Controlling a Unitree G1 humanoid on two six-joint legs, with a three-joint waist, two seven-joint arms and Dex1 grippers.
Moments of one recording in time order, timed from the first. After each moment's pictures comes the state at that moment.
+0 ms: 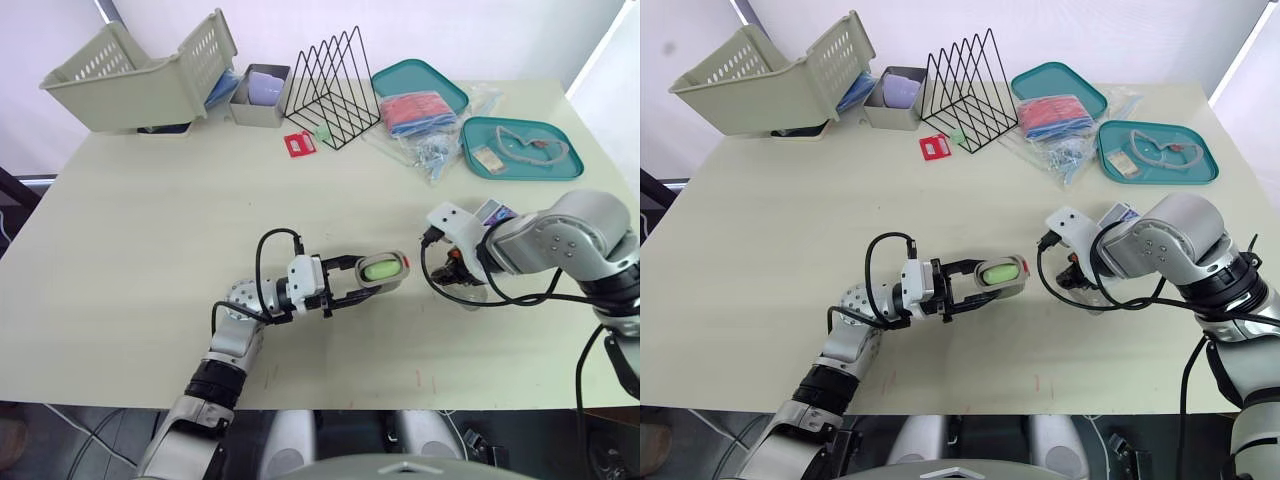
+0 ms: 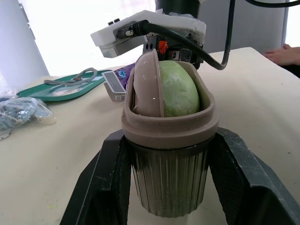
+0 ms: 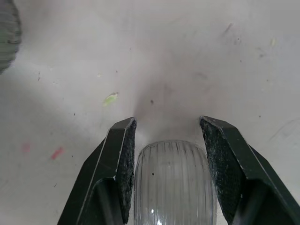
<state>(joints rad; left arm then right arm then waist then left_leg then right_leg) -0.31 0.31 -0.20 0.25 -0.28 -0.39 -1.14 -0.88 -0.78 0.43 -0.24 0.95 1.61 0.09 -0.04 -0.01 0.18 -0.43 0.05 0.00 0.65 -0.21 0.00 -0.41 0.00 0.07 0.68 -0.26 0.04</state>
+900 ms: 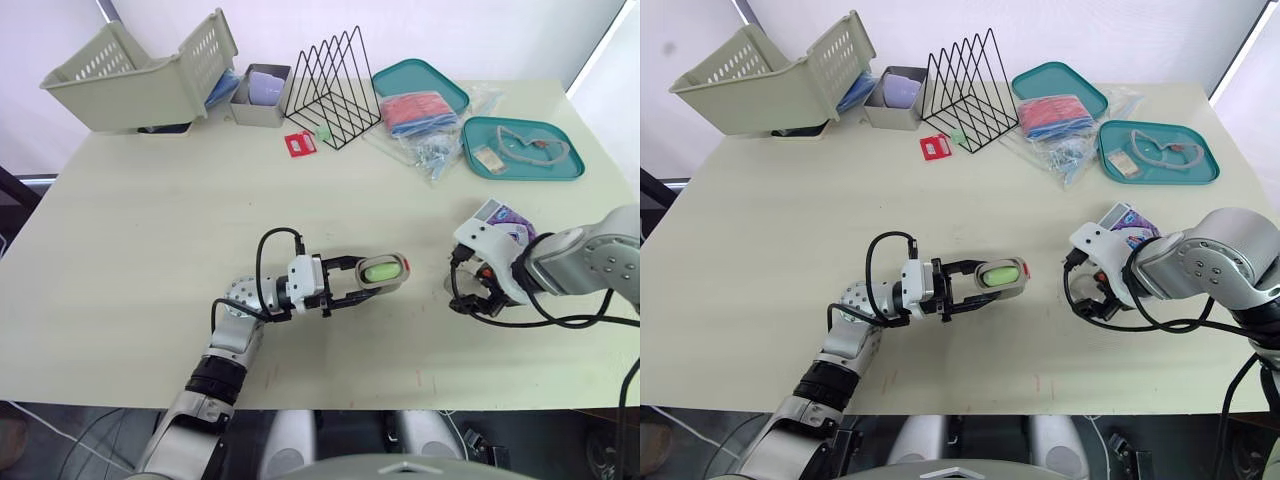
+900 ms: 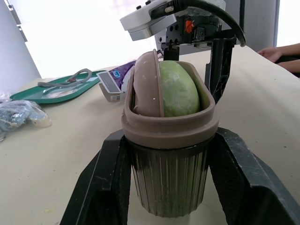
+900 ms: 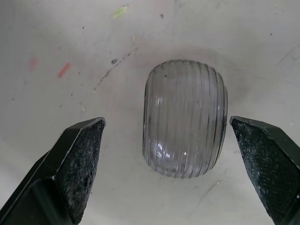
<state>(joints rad) -0.33 0.31 -0.20 0.27 -0.28 -0.41 -1.17 -0.76 -0.99 0.37 -0.35 1.13 1.61 0.10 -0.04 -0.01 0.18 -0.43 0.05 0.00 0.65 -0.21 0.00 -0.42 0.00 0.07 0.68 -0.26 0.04</state>
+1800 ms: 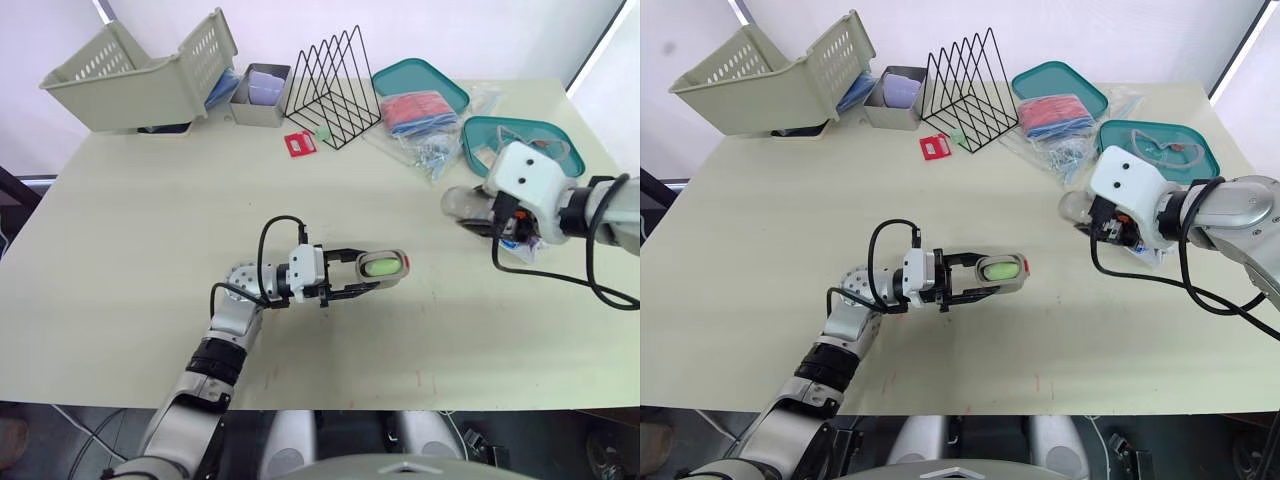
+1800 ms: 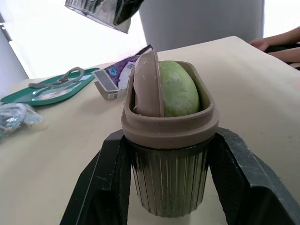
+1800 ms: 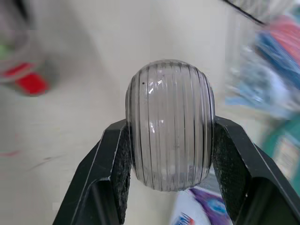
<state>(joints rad) -0.44 0.33 -0.20 0.35 -0.28 -0.39 -1.26 -0.71 -1.20 0.26 -0.49 0.59 0.85 0.80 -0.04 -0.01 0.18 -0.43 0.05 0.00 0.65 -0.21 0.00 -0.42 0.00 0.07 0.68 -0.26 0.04</state>
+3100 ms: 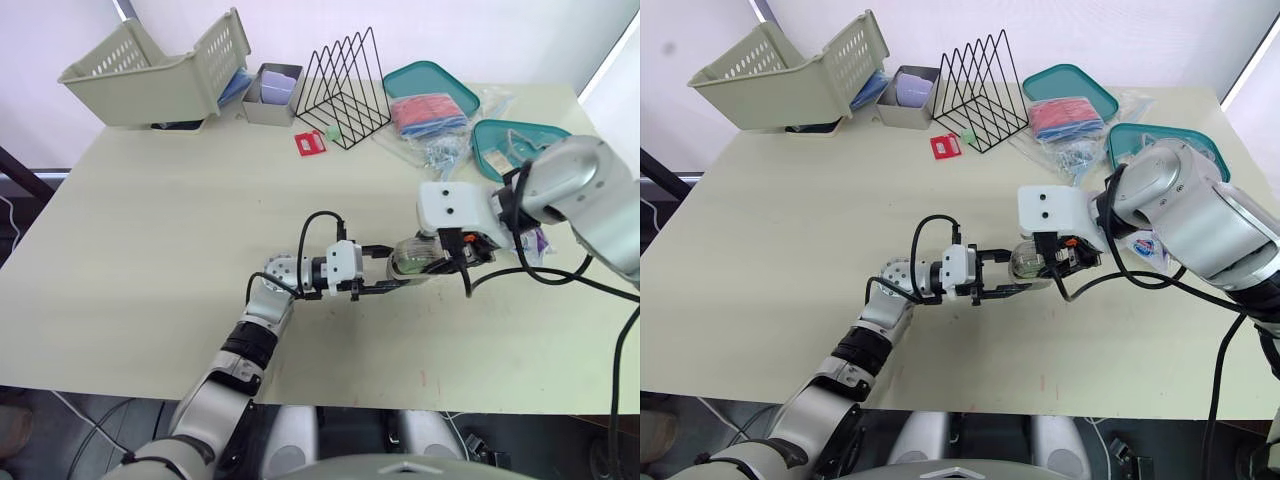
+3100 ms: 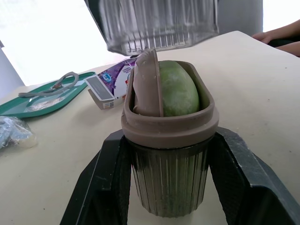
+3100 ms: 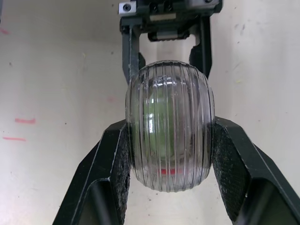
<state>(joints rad) -0.54 0.20 -0.27 0.49 -0.15 -0.47 -1.16 -1.05 -1.01 0.60 -0.46 0.25 0.96 1.31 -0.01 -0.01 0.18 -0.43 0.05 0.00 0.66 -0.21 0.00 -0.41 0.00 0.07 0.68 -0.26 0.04</state>
